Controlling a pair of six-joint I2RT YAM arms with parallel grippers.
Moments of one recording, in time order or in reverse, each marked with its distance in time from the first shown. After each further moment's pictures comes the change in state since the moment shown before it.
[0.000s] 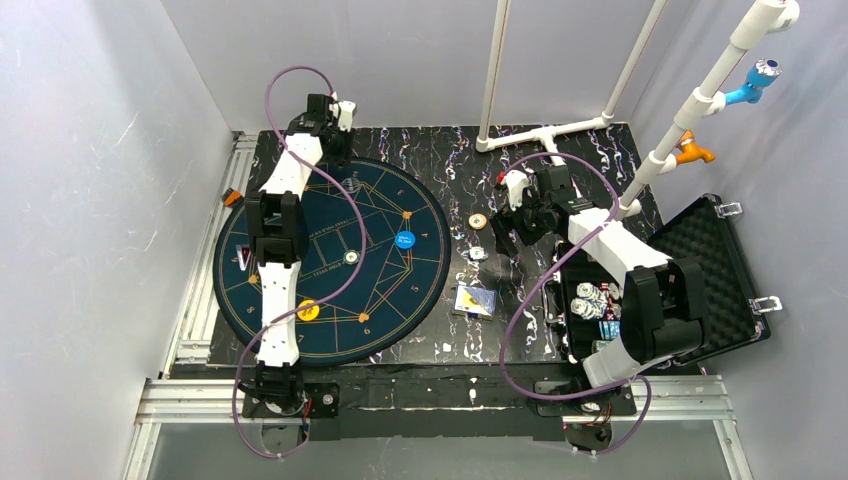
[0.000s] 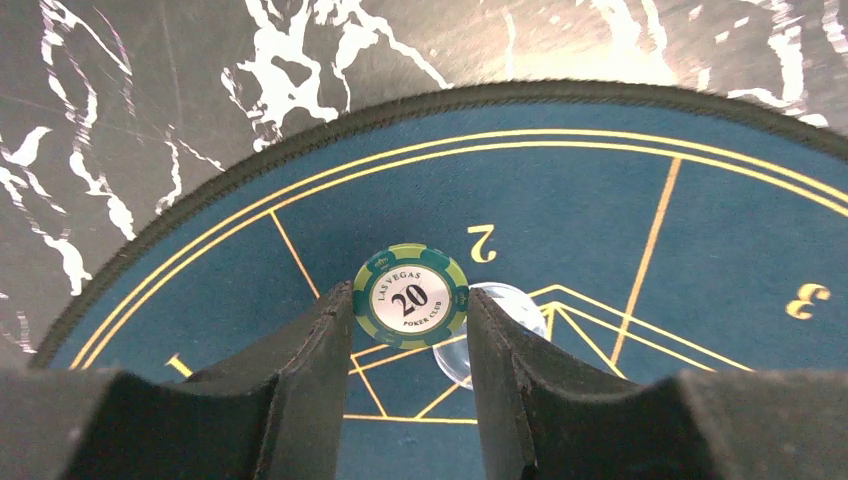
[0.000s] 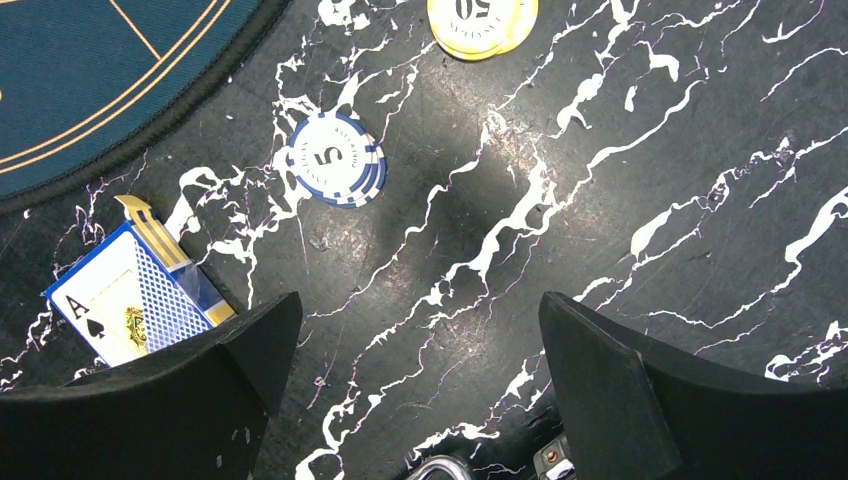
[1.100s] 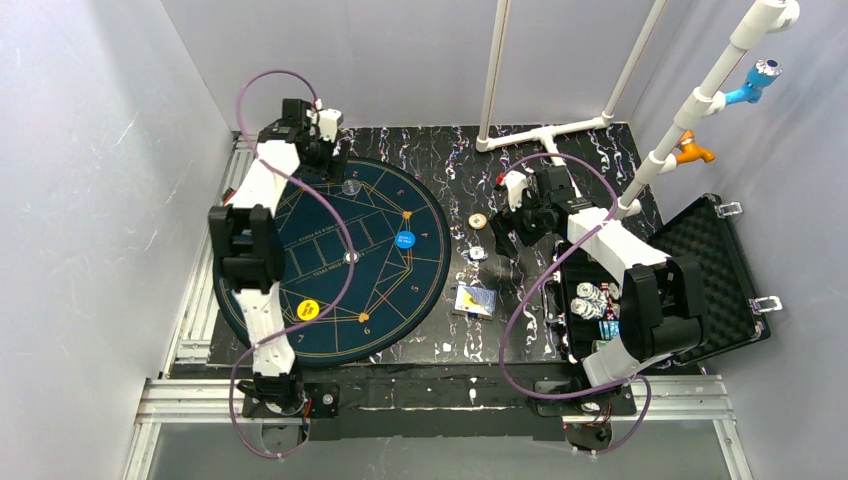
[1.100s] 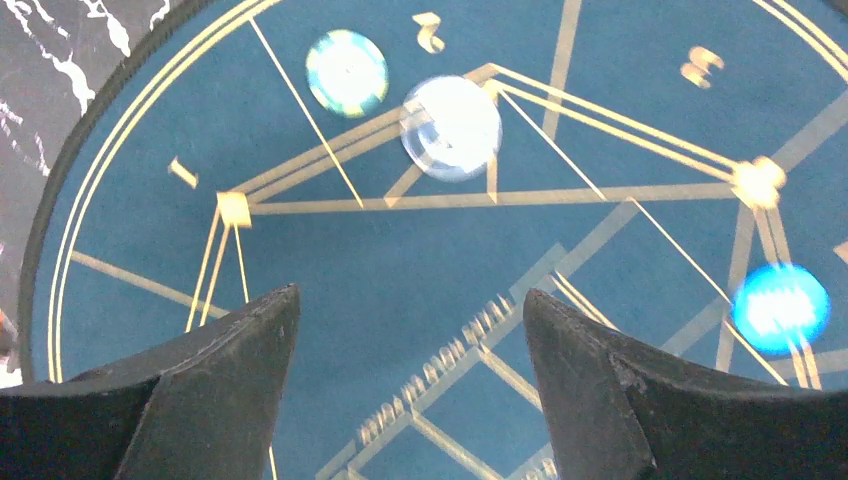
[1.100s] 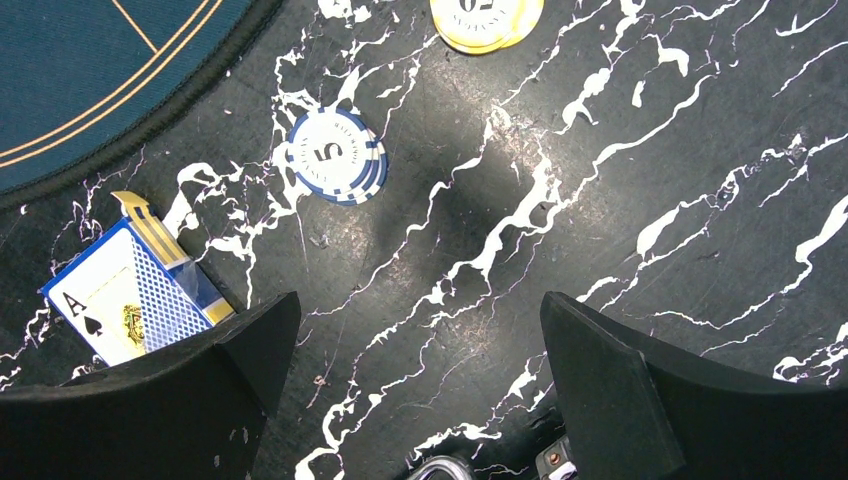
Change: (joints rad) left arm 0.044 -0.288 -0.368 -0.021 0.051 0.048; right arm -0.001 0.011 0.000 -0.004 -0.002 -0.003
